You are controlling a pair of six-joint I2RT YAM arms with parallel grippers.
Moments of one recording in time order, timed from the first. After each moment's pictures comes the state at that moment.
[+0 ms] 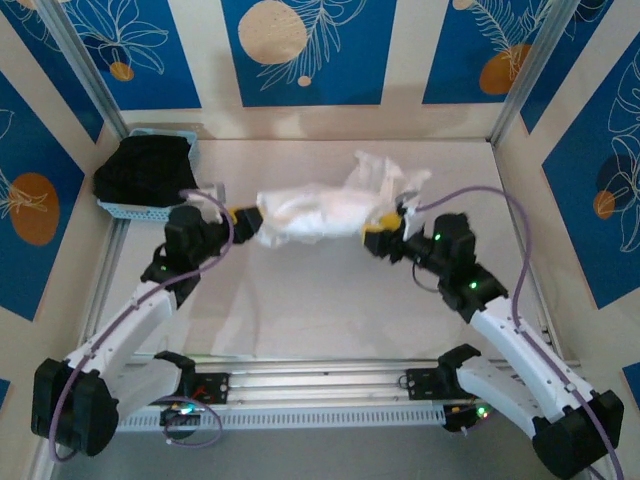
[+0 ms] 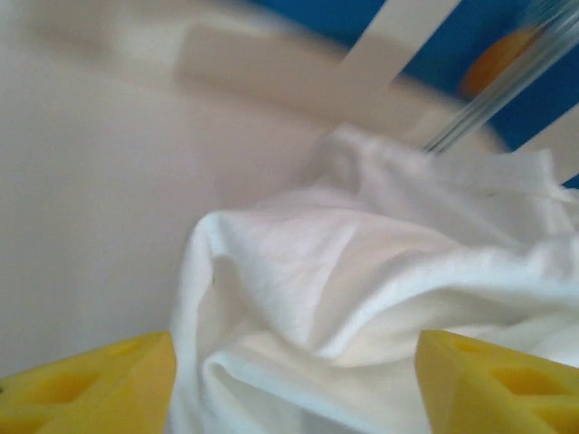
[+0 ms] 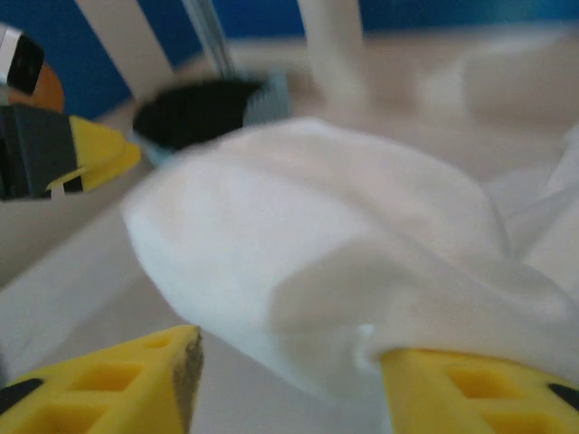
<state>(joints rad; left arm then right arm) -0.32 1.02 0.63 0.02 0.22 -0.51 0.46 0.81 0.64 -0.16 -0.32 0.20</state>
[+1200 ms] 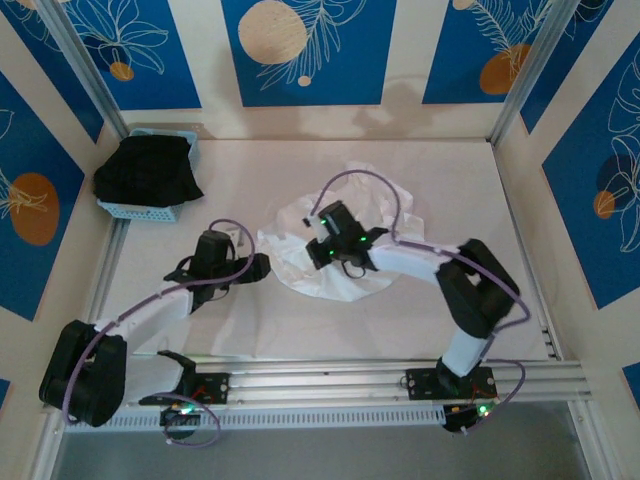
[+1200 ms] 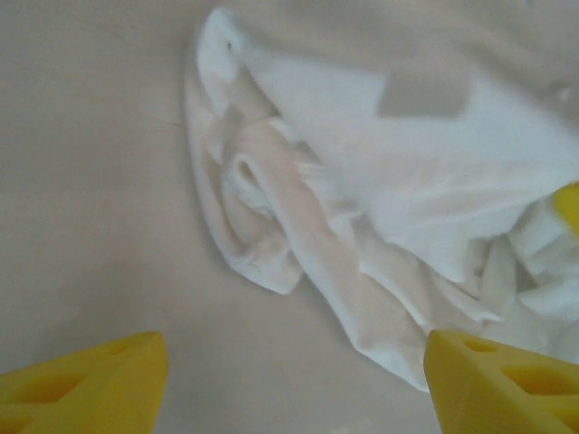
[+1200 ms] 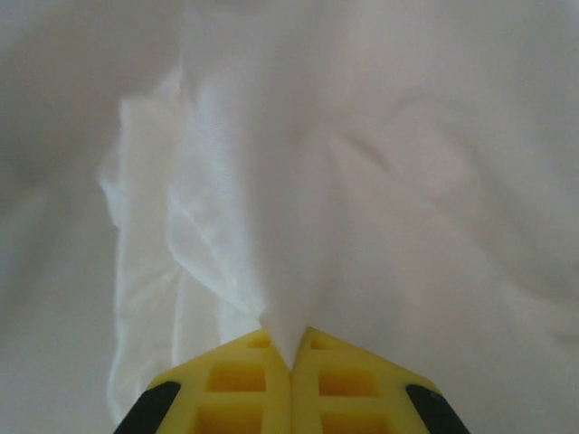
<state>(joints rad) -0.40 1.19 0.52 -0.11 0.19 -0.49 0.71 1.67 1.02 -0.16 -0.13 0.18</state>
